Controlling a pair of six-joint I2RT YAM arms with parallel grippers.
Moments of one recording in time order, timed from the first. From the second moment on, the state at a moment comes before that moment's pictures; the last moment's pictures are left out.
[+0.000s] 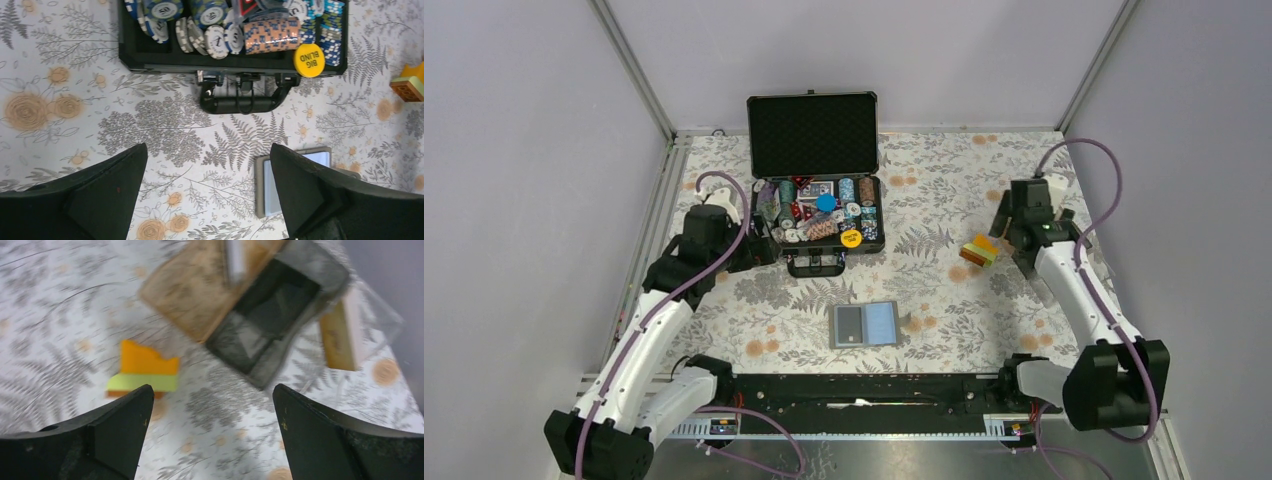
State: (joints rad) left arm -0.29 0.89 0.86 -0.66 0.02 -0.46; right arm 0.13 1.20 0.93 -0.59 0.45 0.37
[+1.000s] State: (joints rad) left arm -0.17 0.89 0.80 -0.71 0.07 -0.33; right arm -0.29 1.19 0.69 -0.40 0.17 0.51
